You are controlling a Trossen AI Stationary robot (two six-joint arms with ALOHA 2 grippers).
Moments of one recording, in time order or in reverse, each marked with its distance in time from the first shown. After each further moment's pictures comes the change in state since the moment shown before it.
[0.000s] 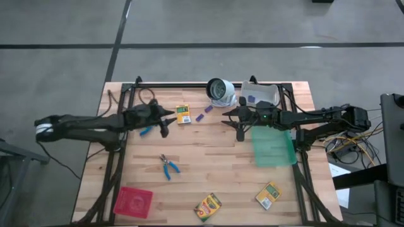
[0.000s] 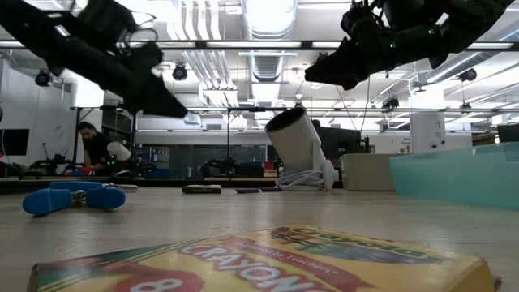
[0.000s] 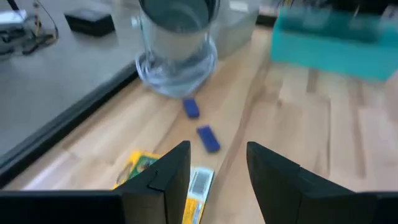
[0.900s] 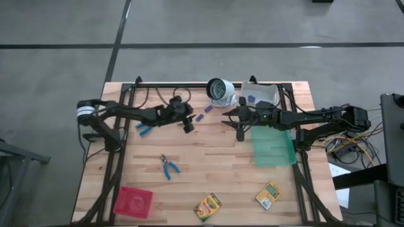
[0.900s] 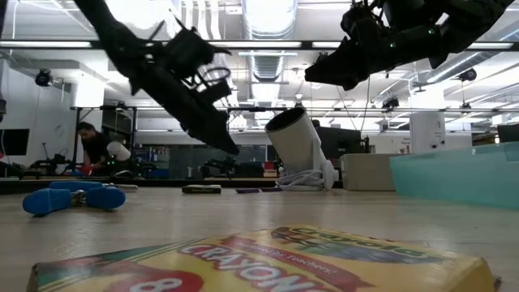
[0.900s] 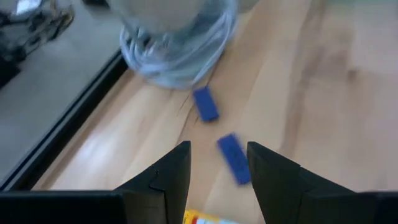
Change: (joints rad) left arm 0.001 0.645 0.365 0.073 -0.137 0.132; right arm 0.000 0.000 0.000 0.000 0.000 0.009
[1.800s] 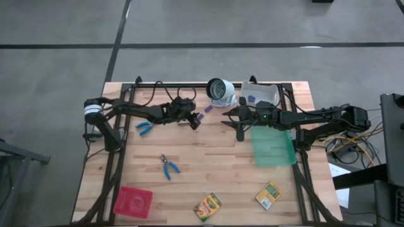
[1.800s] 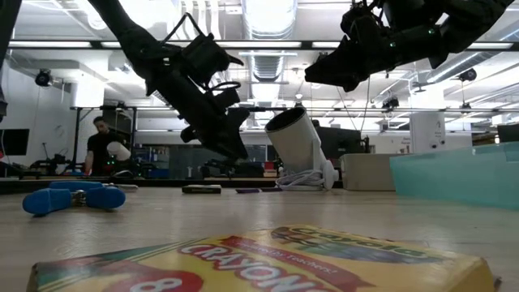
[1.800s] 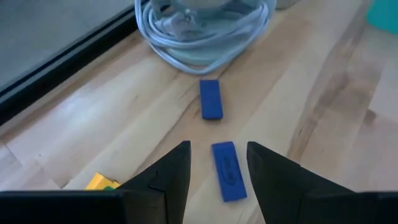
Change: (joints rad) left arm 0.011 0.080 0.107 -0.081 0.003 -0.321; right arm 0.000 0.000 0.000 0.000 0.000 0.033
